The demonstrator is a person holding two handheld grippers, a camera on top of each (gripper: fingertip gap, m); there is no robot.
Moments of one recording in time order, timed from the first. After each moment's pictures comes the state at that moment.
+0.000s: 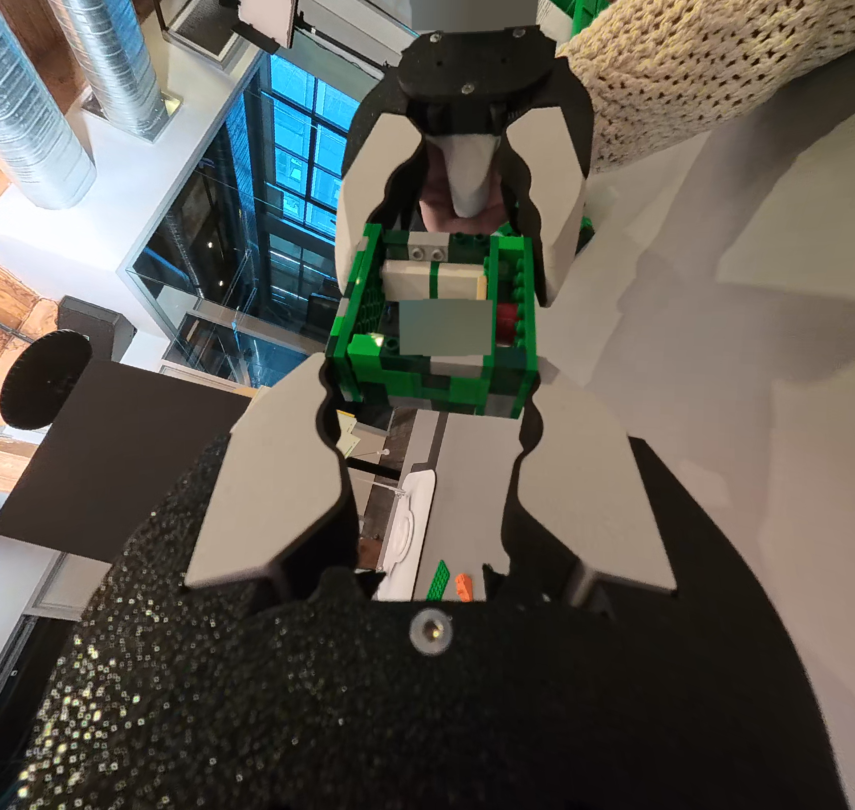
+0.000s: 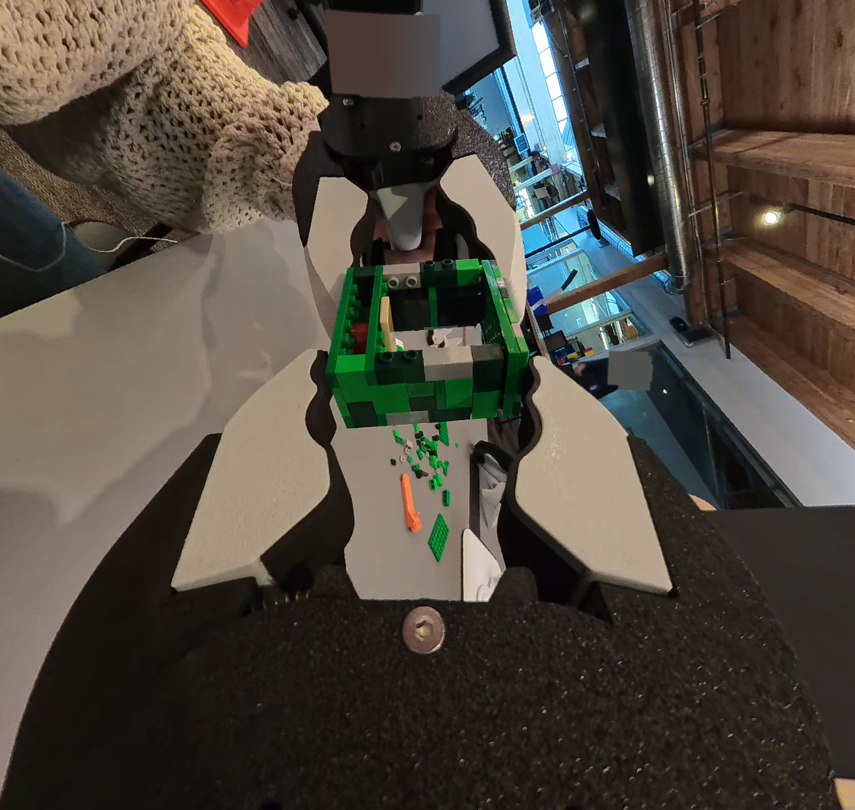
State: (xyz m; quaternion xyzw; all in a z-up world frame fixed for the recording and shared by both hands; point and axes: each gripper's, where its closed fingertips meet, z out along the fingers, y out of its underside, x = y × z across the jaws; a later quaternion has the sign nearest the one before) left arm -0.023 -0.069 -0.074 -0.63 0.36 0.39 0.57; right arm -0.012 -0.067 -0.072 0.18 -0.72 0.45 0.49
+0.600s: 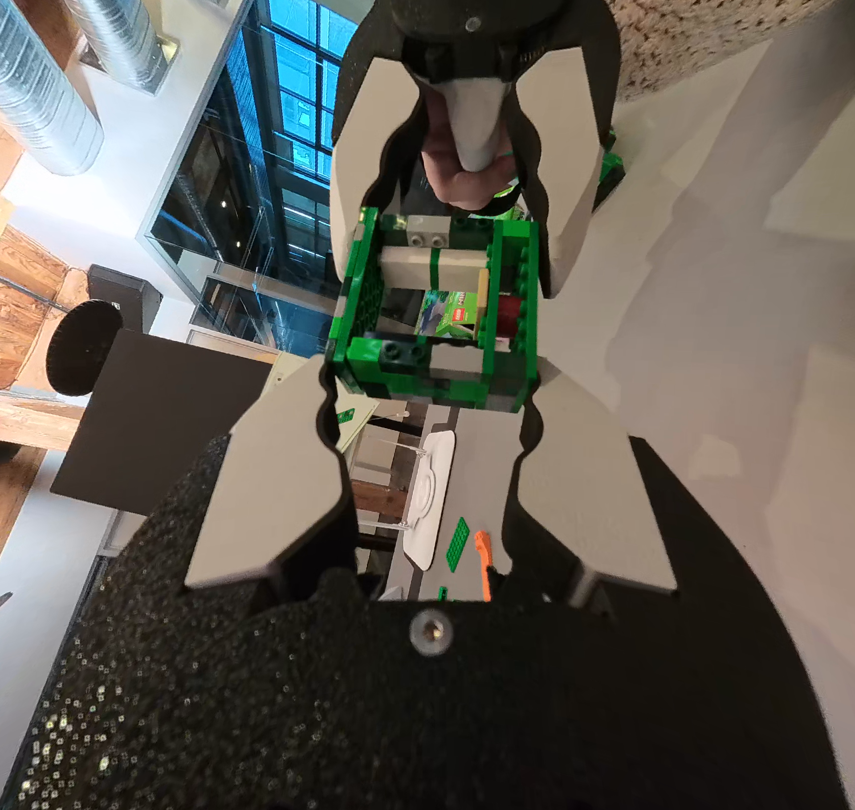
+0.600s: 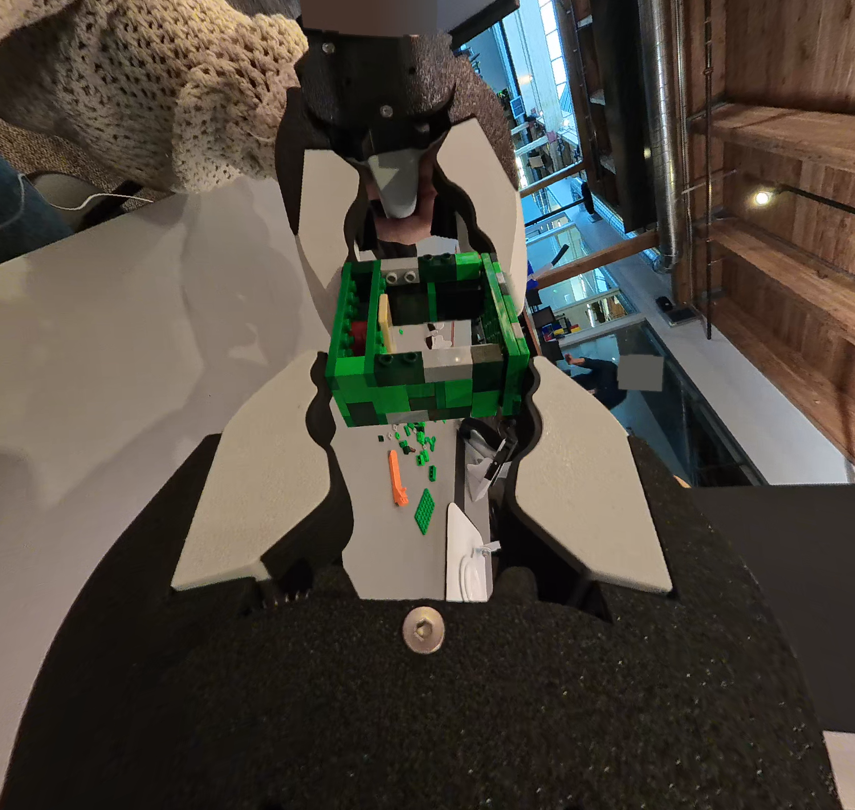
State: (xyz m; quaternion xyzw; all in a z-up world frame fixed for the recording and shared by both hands) left arm -0.035 -0.068 -0.076 -0.64 0.34 0.44 0.52; right arm -0.020 -0.064 -0.075 0.17 -0.73 0.42 0.51
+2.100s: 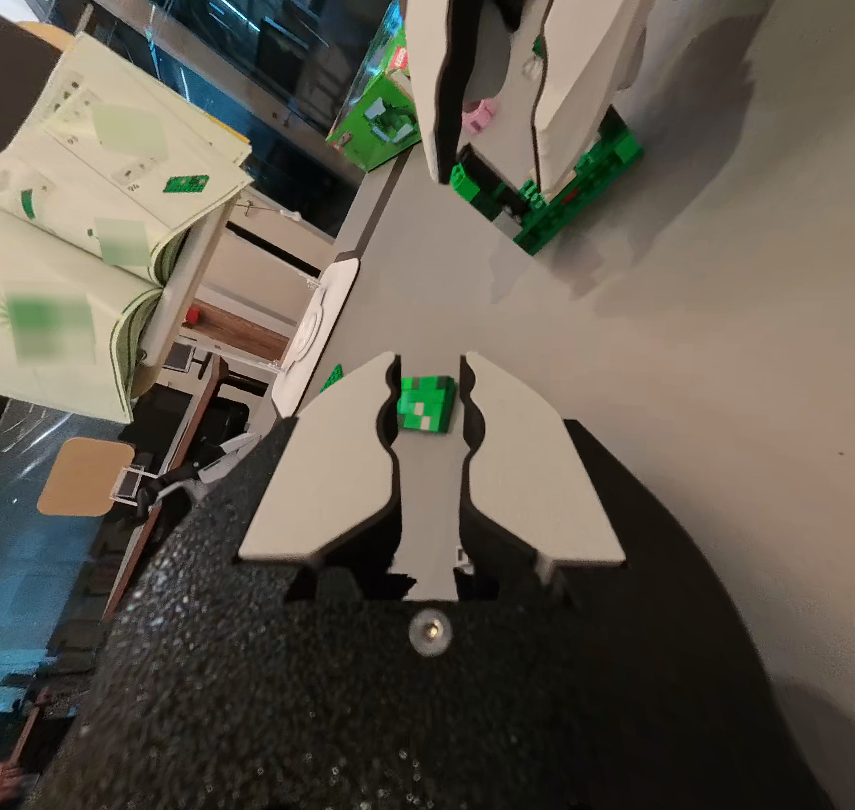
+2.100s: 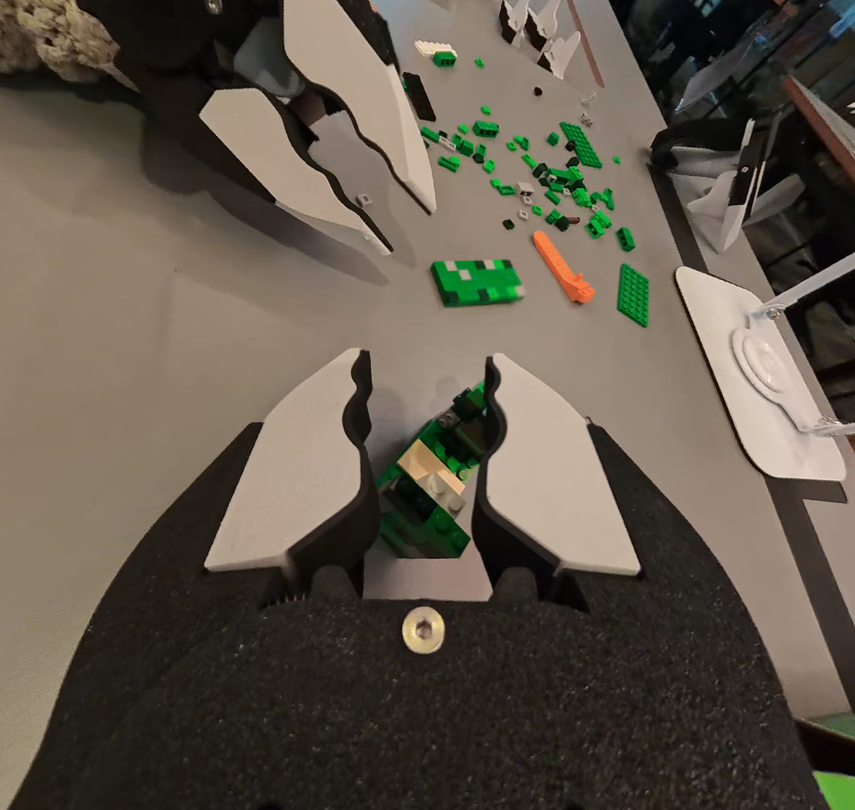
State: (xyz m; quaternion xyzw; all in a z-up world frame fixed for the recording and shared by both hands) left arm -0.160 -0.063 -0.215 -0.77 0.17 0.39 0.47; right arm -0.127 -0.011 -0.213 -0.15 -0.85 0.41 0.30
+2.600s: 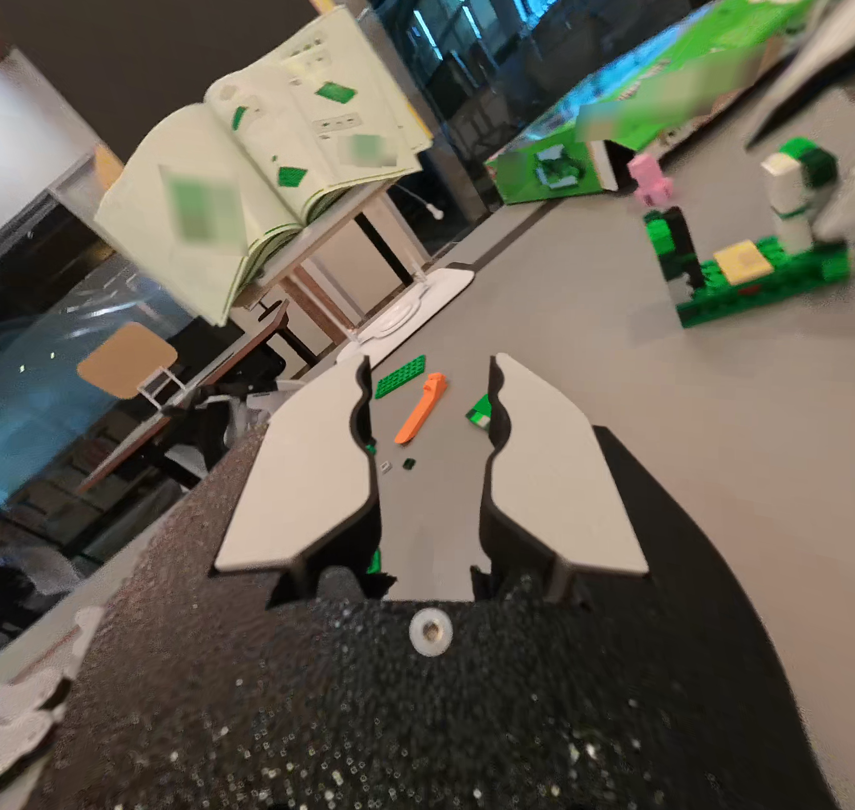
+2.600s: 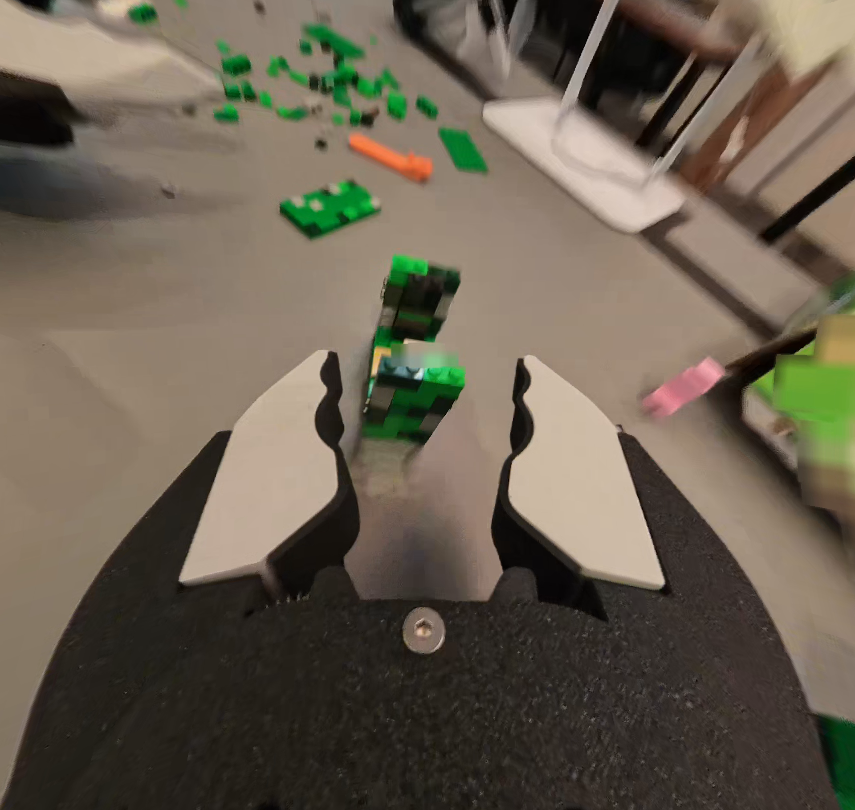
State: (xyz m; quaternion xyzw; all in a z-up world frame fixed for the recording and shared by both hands) left arm -0.197 -0.093 -0.172 -0.71 0.00 0.42 0.57; right arm -0.108 0.041 -0.219 -0.43 -0.72 0.36 0.40
